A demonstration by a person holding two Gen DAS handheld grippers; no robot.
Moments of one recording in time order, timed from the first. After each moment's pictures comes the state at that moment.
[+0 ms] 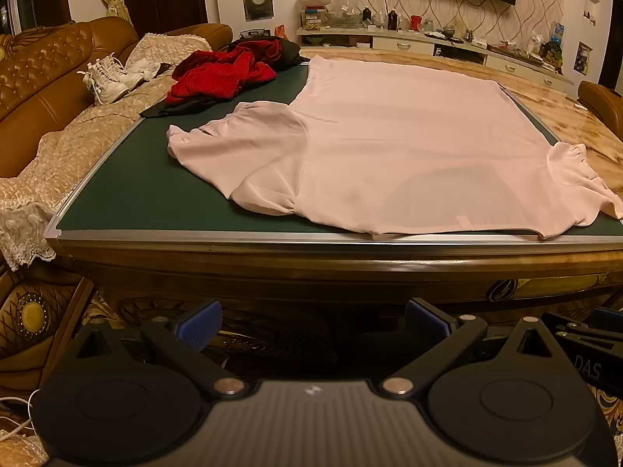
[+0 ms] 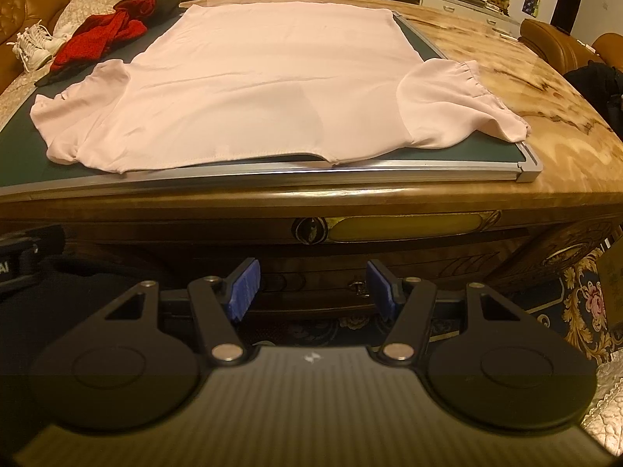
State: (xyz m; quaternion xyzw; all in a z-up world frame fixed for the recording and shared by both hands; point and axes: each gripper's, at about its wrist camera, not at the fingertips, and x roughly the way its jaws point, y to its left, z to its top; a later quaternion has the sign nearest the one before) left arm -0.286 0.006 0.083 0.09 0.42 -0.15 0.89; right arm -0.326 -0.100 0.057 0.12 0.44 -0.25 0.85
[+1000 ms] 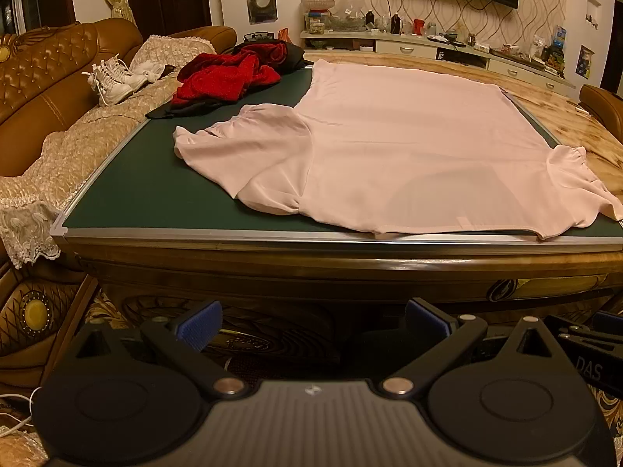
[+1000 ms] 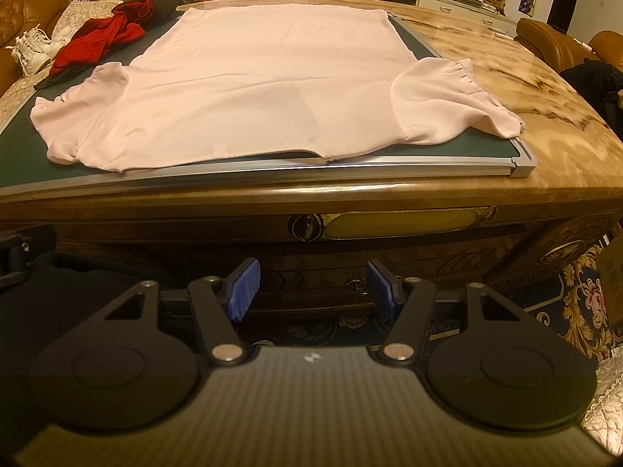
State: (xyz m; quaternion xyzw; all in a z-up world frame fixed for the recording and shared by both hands) left arm -0.293 0.010 0.087 0.09 0.41 -0.14 0.89; right arm -0.336 -0.100 0.058 0.12 0.43 -0.26 0.86
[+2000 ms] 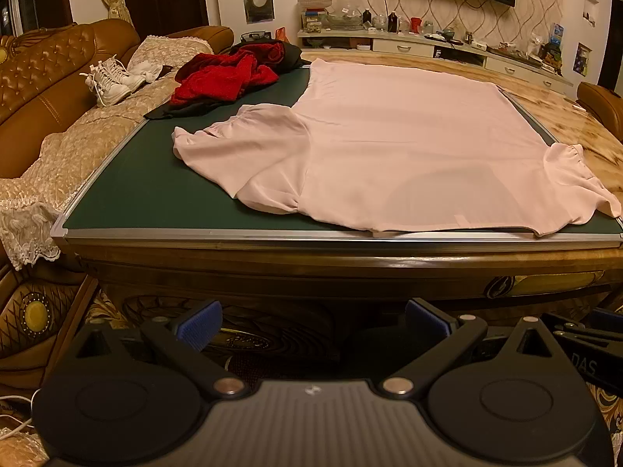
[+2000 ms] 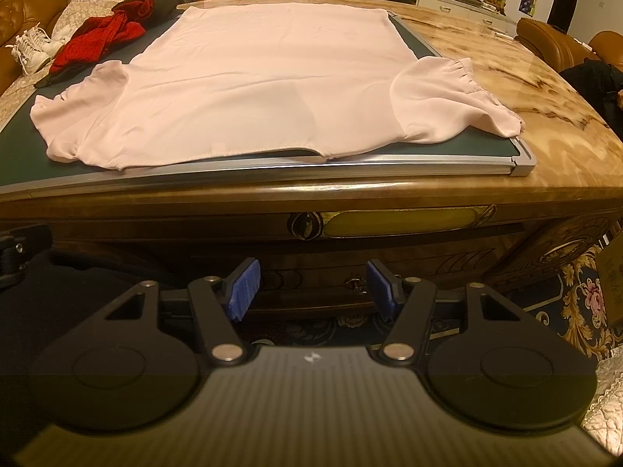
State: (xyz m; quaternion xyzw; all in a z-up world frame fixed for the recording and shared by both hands) left arm -0.296 0.010 0.090 0.10 0.41 -0.14 0.89; right arm -0.337 -0.100 0.057 0.12 0.43 -0.26 0.86
